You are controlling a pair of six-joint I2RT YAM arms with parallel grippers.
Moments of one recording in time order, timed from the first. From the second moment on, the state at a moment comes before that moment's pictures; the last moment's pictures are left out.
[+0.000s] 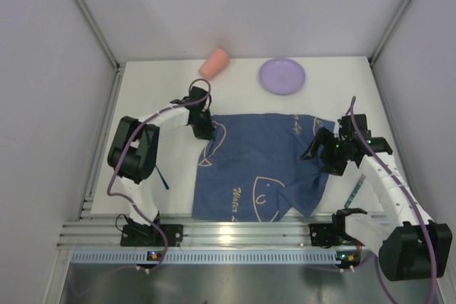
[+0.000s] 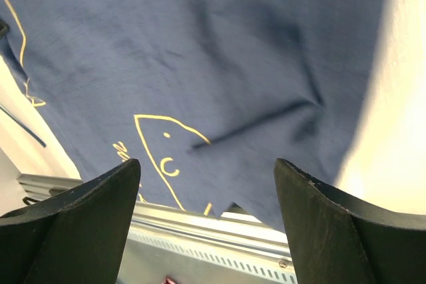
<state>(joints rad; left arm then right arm) -0.40 1.93 1.28 -0.49 0.16 -0.60 0.07 1.01 0.77 -0.86 -0.30 0.59</state>
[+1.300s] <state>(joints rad) -0.54 1.79 1.16 -0.44 0.20 -0.71 0.42 1.03 0.49 -0.90 -0.11 0.75</state>
